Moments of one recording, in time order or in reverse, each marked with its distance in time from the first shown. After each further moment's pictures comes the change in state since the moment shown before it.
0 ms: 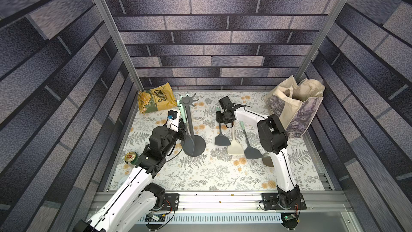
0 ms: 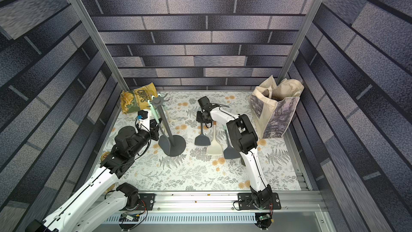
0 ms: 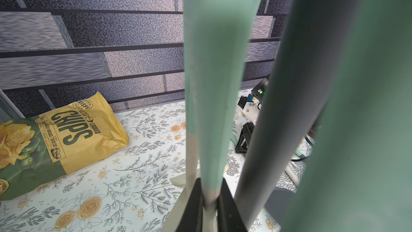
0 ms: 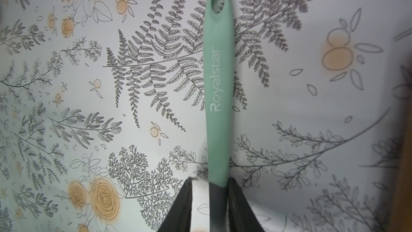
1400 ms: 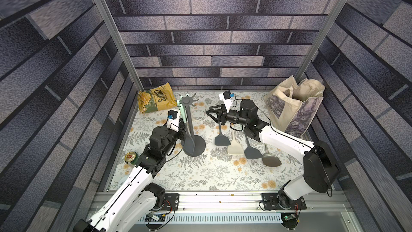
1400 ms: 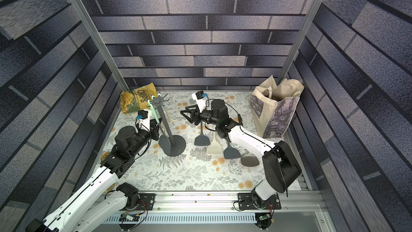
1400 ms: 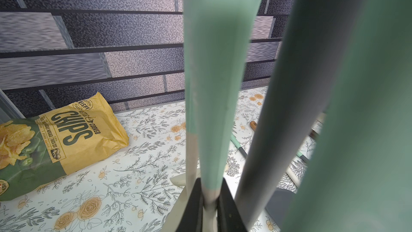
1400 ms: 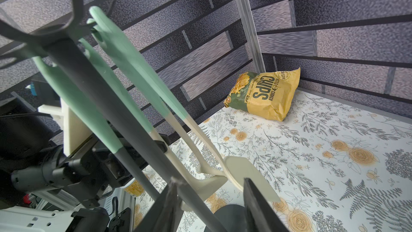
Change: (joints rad) left arm -0.002 0.006 0.000 0.008 -0.003 0.000; right arm 0.125 -0.711 -0.639 0.895 -0.451 -0.193
